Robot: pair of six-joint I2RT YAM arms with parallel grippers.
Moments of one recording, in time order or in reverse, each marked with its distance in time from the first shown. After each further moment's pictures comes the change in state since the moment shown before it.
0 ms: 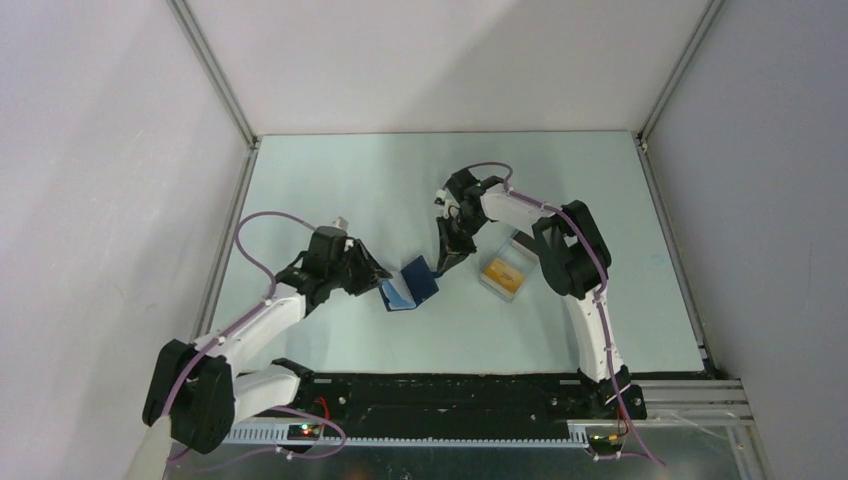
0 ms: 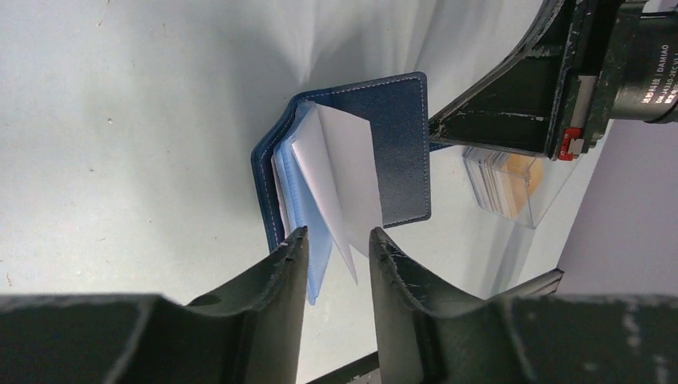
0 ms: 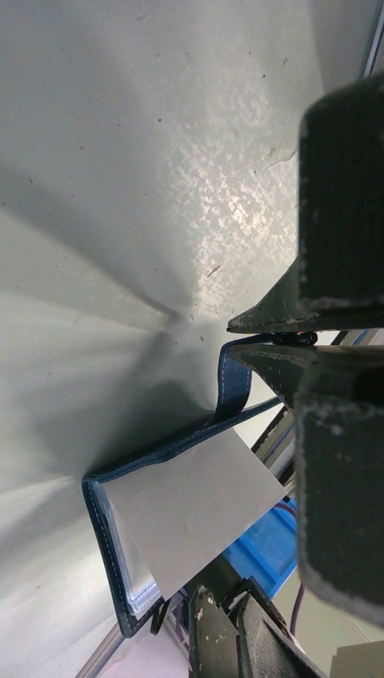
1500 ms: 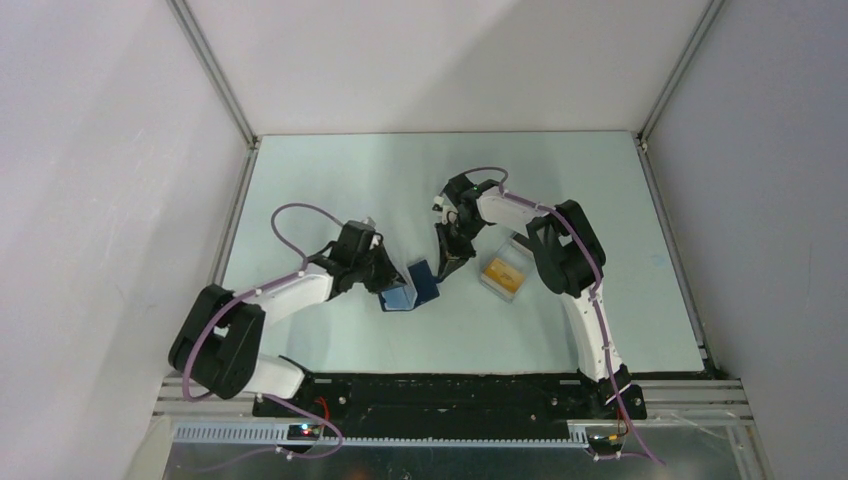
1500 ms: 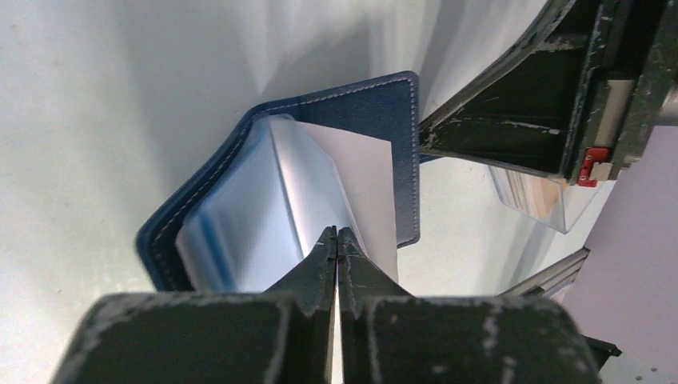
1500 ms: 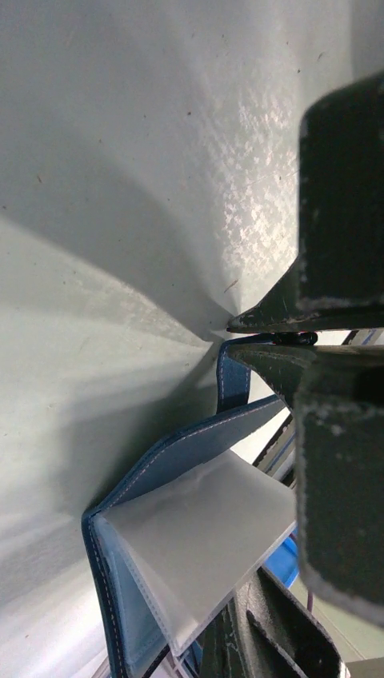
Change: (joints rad) left arm -0.093 0.268 0.078 0.087 0.014 -0.008; right arm 0.009 0.039 0.005 -0.019 0.003 -0.035
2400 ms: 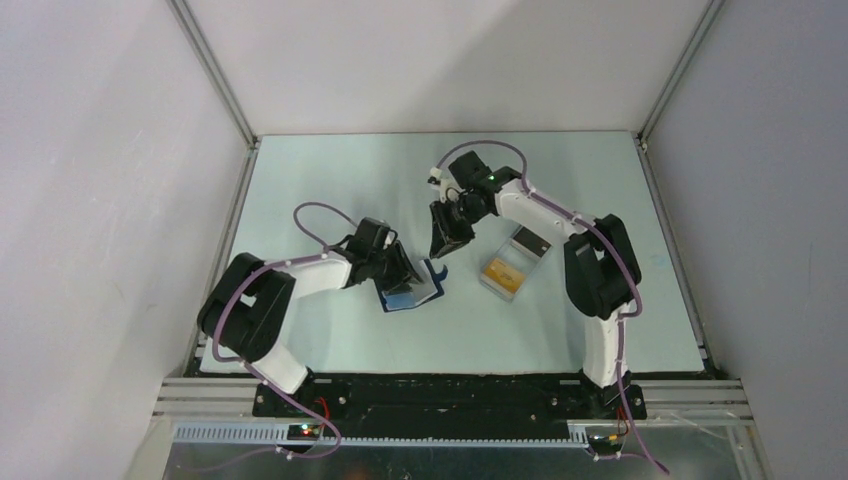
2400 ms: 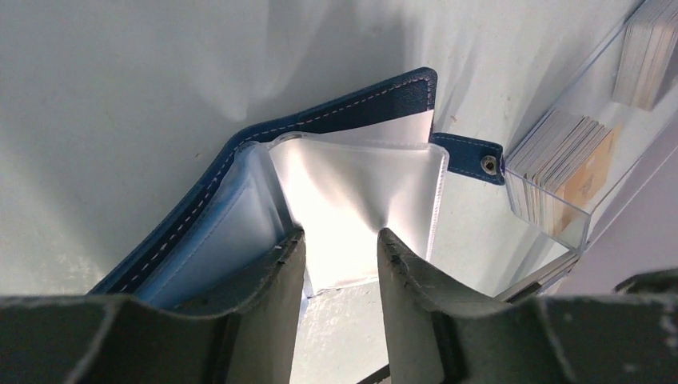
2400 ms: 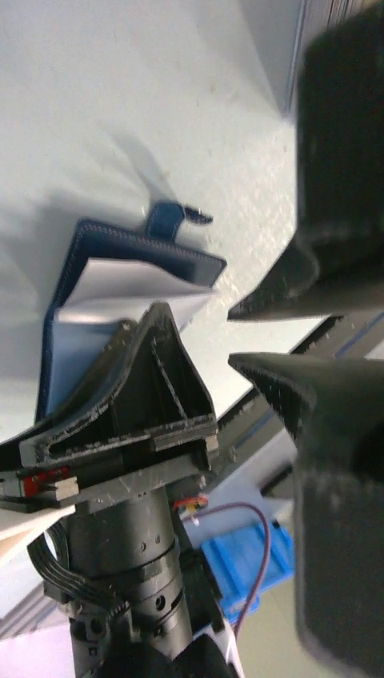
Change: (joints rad) left arm -0.026 0.217 0.081 0.064 0.065 -0.028; right arm 0.019 -0.279 -0.060 0.066 -0.014 -0.028
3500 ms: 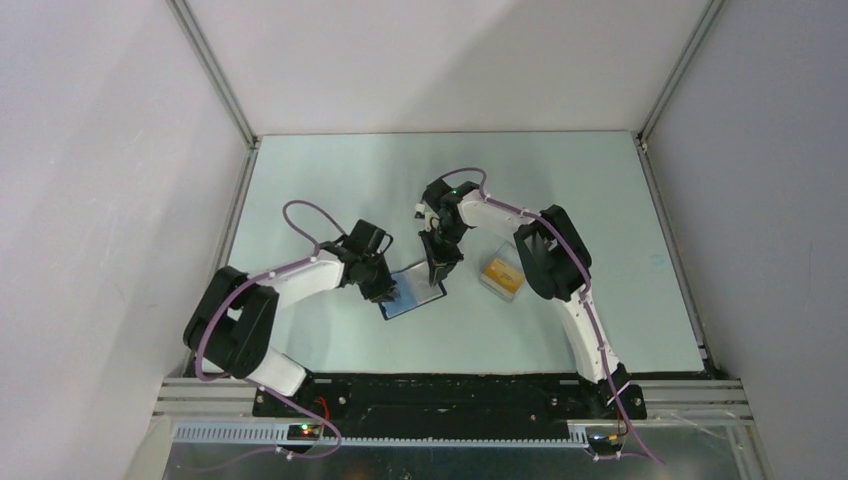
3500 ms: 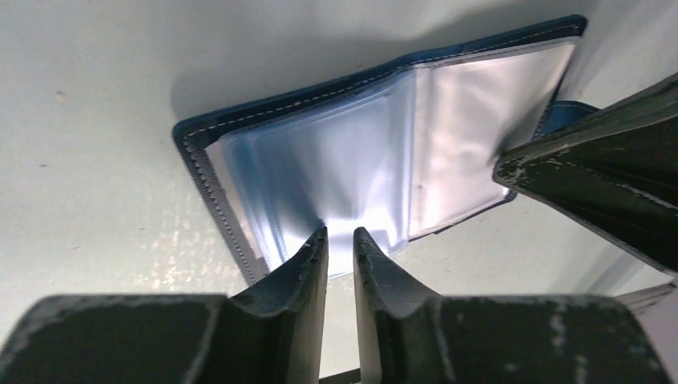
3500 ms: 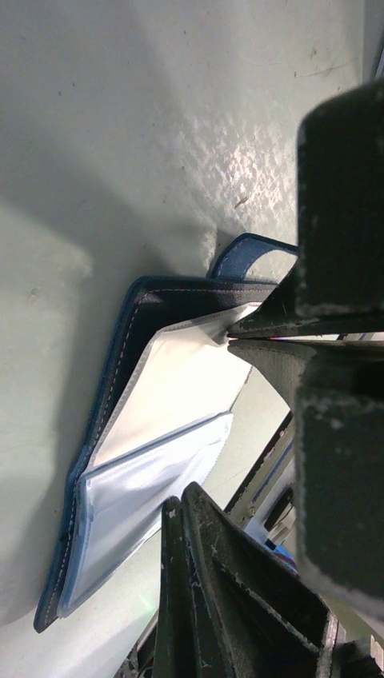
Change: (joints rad) left arm 0.007 -0.104 0.014 -0.294 -0.136 0.029; right arm 0.072 0.325 0.171 -0.174 0.093 0.011
